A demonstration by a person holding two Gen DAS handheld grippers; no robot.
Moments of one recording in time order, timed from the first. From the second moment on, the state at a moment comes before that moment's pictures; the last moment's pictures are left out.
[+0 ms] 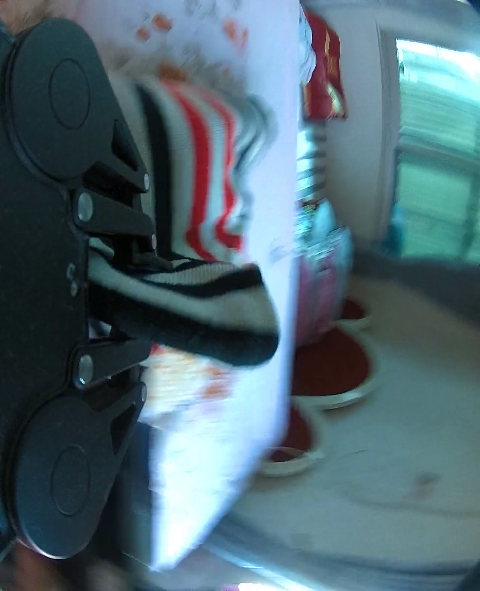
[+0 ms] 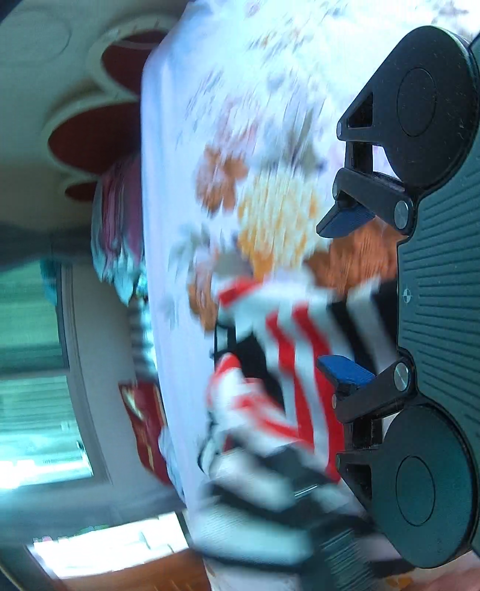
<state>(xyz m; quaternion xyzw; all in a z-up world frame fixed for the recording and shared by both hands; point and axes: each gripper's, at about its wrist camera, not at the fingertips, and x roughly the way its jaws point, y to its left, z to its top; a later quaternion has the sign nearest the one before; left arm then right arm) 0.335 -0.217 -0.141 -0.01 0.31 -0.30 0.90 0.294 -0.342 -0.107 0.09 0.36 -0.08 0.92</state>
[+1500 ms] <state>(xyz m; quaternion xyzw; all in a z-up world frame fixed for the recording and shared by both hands) 0.372 -0.135 -0.153 -0.11 0.38 -0.20 0.90 0.318 -0.357 -0.121 0.17 0.38 0.00 0.91</state>
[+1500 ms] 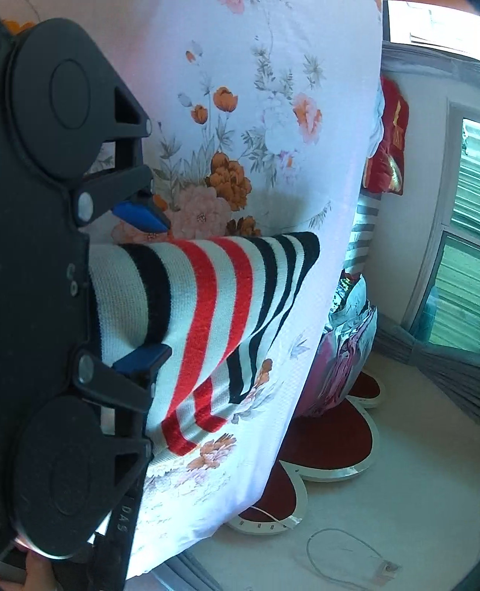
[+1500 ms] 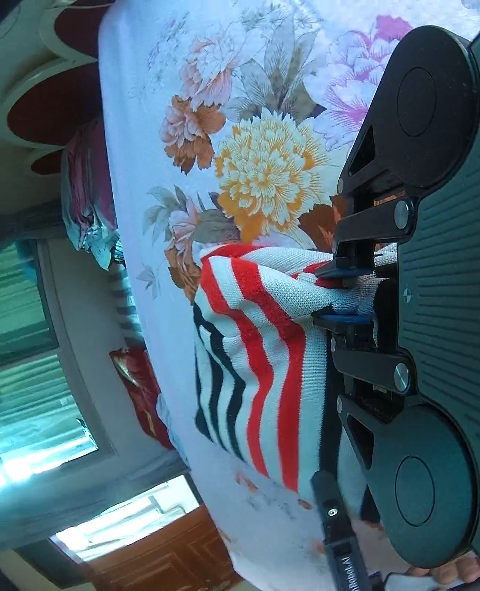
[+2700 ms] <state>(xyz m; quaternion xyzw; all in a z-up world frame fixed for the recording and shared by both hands) 0.377 -0.147 -0.146 -0.08 0.38 -0.22 0.89 0.272 -0.365 -0.102 0.16 0.40 0.03 0.90</state>
